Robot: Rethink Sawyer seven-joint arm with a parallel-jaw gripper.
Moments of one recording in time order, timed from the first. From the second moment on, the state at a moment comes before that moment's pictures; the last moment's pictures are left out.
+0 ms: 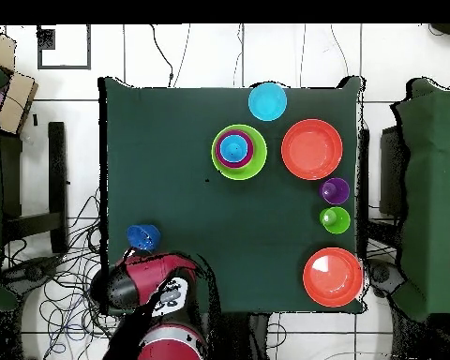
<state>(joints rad) 0.14 -0.60 -0.01 2.01 -0.15 0.11 2.36</state>
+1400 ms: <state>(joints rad) -0.10 -0.83 0.16 1.99 -0.12 0.45 2.36</state>
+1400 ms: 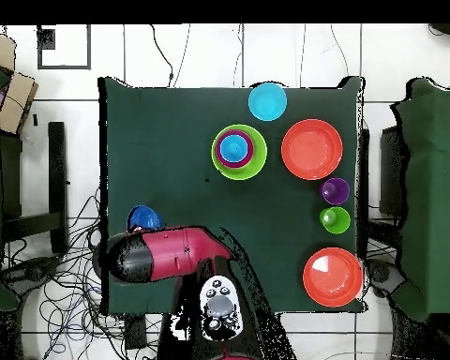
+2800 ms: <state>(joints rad) -0.39 -0.82 0.37 1.79 -0.12 0.76 2.36</state>
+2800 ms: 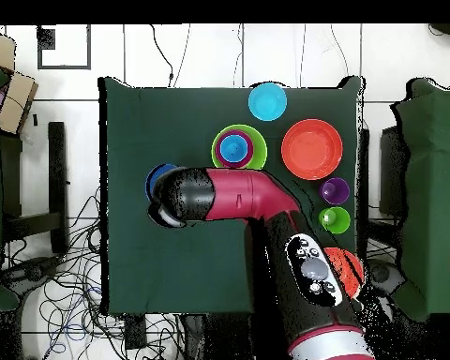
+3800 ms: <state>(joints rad) -0.48 -0.58 0.47 1.42 -0.21 0.99 2.27</state>
